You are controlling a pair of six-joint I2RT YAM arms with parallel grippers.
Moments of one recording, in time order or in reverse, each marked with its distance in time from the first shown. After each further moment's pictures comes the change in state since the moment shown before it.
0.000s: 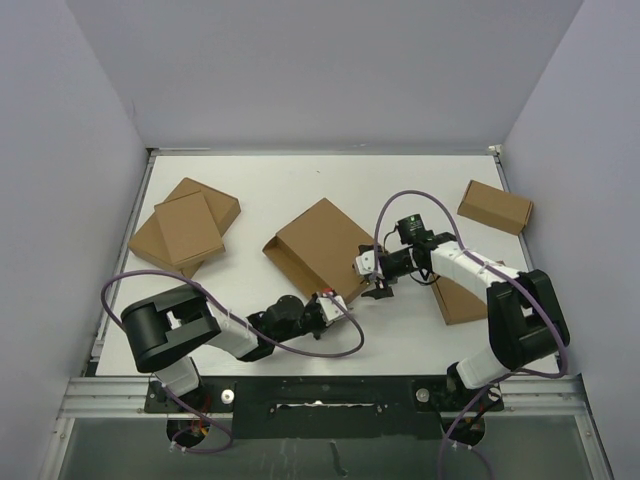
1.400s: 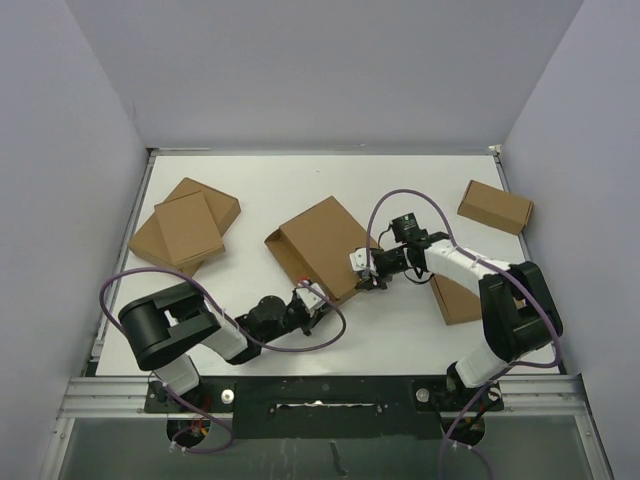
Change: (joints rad) left arm 0.076 0.000 -0.112 0.184 -0.027 -0.175; right arm 0.013 0.058 0.009 0.087 0.048 0.072
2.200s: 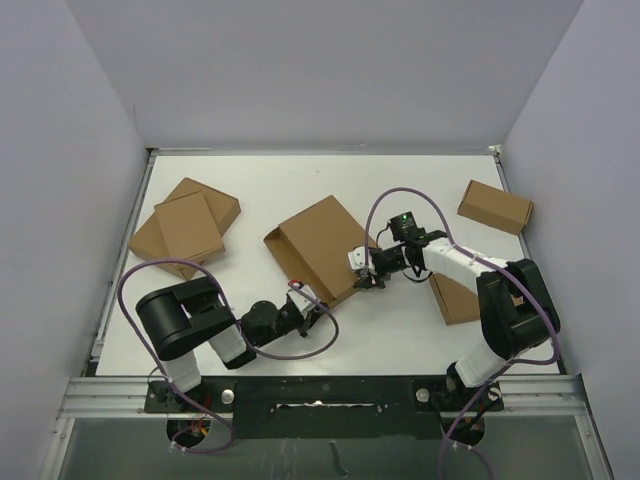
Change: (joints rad) left arm 0.021 0.099 -0.066 0.227 0.007 -0.032; right arm 0.006 0.022 0.020 0.000 -0.010 0.006
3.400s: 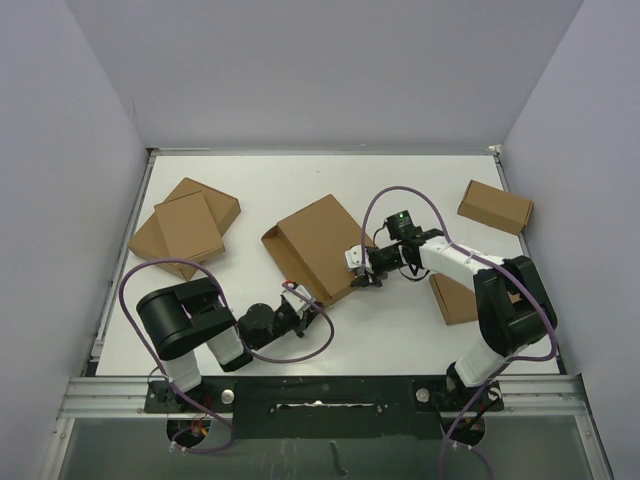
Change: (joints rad) left arm 0.000 0.009 -0.036 0.048 -0.062 -0.016; right arm 0.014 0.023 0.020 0.011 0.003 0.013
